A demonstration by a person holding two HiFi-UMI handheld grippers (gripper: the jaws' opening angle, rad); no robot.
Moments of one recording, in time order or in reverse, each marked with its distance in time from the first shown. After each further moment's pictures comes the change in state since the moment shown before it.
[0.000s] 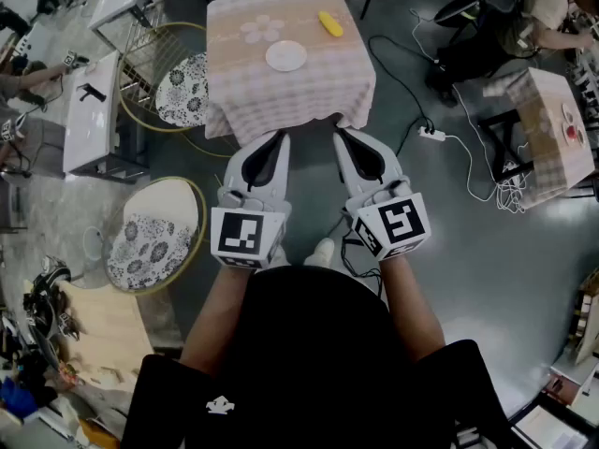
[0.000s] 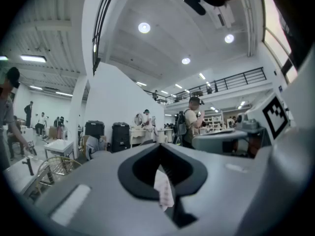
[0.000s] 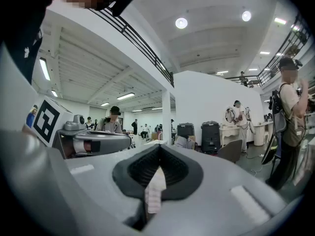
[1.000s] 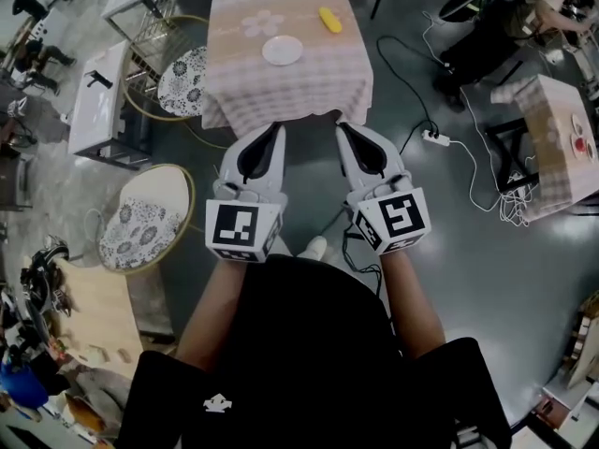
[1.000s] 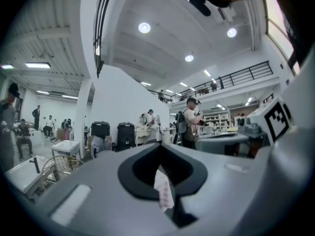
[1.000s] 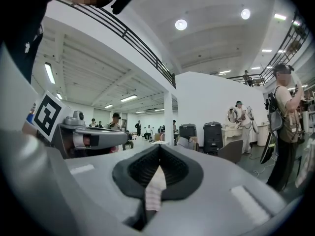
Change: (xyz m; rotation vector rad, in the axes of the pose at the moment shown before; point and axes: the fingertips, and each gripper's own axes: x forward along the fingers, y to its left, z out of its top) left arm 0.025 -0.050 0.003 -0.008 0.007 0.094; right arm -0.041 -0.055 -0.010 0.003 -0.020 0.044
